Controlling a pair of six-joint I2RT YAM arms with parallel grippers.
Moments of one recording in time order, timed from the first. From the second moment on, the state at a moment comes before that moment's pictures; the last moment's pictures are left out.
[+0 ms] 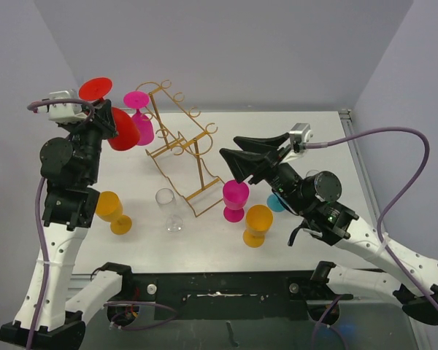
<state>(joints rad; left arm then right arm) -0.20 0.91 1.25 -0.04 -0.19 -0.21 0.98 0.97 1.02 0.35 0.12 0.25</state>
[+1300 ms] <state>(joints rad) 0.07 1.09 0.71 0.61 0.49 -0.14 0.97 0.74 0.85 0.34 0.22 0.23</state>
